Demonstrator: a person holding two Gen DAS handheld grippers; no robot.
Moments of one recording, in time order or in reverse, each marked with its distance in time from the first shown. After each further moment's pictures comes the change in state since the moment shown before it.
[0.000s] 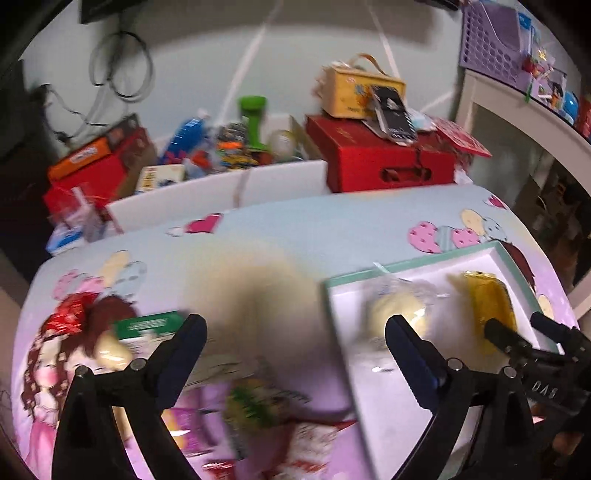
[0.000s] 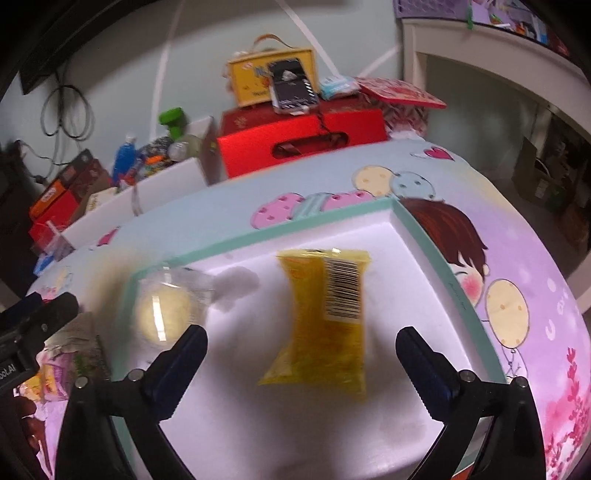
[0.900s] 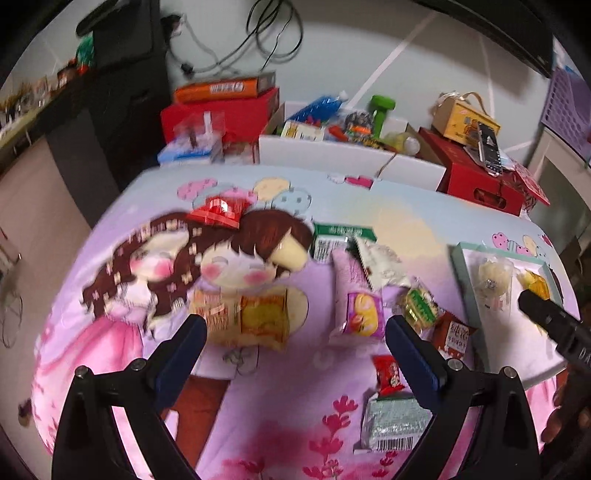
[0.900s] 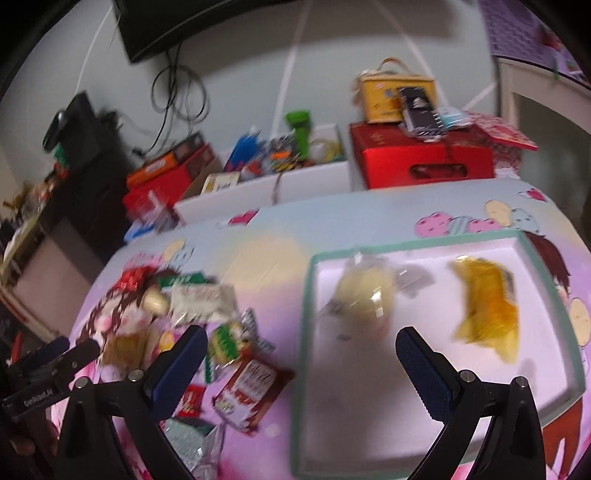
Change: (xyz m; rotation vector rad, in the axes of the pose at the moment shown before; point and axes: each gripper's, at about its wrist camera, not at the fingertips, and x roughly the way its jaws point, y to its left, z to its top) left arm -0.070 0.144 -0.096 -0.290 0.057 0.140; right arm -0.044 0.129 -0.037 -0.163 -0.018 0.291
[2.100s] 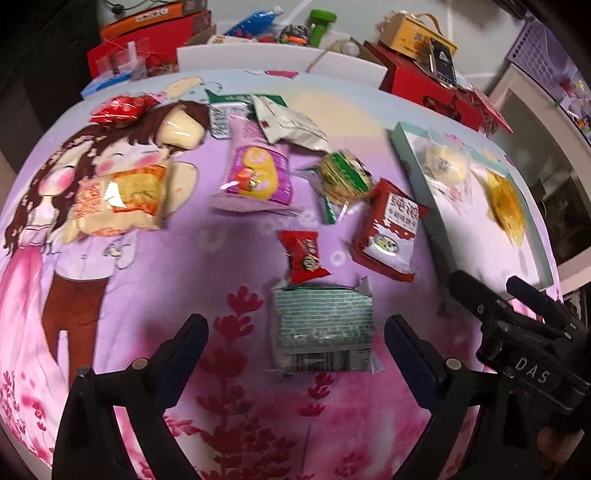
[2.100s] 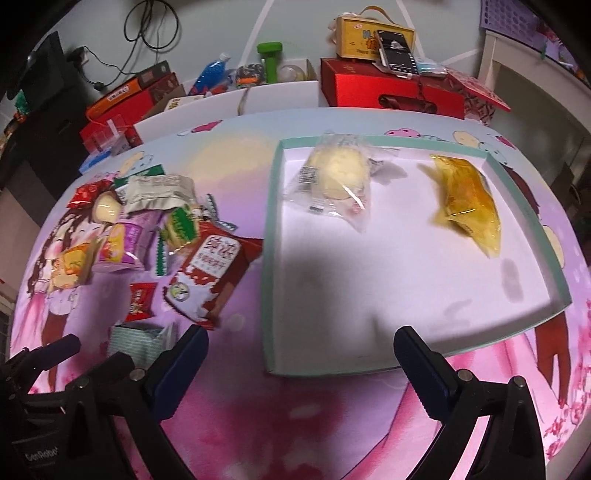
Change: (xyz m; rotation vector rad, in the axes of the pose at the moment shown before) left arm 0.036 -0.059 -0.067 0.094 0.278 -0.189; right arm 0.009 -0.004 -0.069 -0.001 0.197 -0.237
